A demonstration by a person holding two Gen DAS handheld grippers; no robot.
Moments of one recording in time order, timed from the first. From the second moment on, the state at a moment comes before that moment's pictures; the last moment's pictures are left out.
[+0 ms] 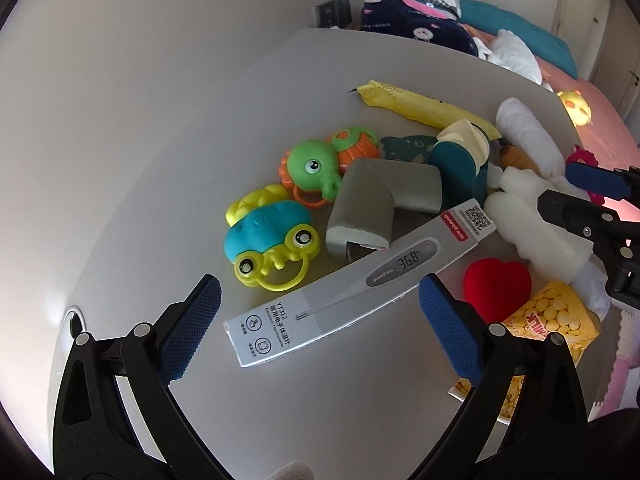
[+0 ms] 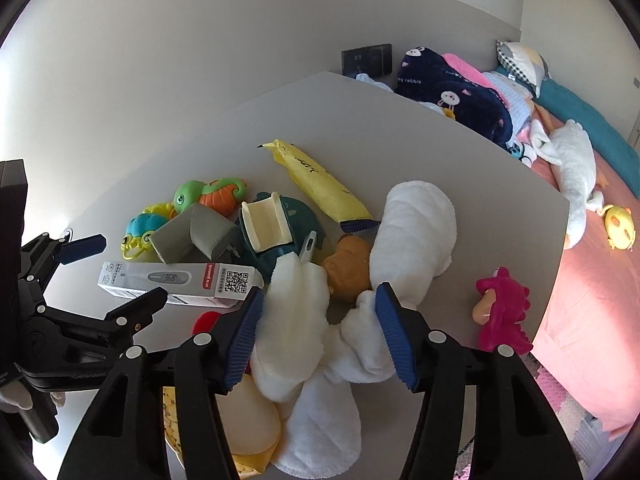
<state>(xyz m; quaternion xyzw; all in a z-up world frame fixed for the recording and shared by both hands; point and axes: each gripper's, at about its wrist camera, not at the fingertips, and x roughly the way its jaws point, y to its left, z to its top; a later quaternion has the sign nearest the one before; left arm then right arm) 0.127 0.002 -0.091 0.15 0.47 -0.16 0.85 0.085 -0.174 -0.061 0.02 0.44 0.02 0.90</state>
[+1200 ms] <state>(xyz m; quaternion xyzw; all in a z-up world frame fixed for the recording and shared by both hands) 0.077 0.003 -0.028 0.08 0.42 -0.17 0.89 0.046 -0.211 0.004 0.10 0.36 0.09 0.92</state>
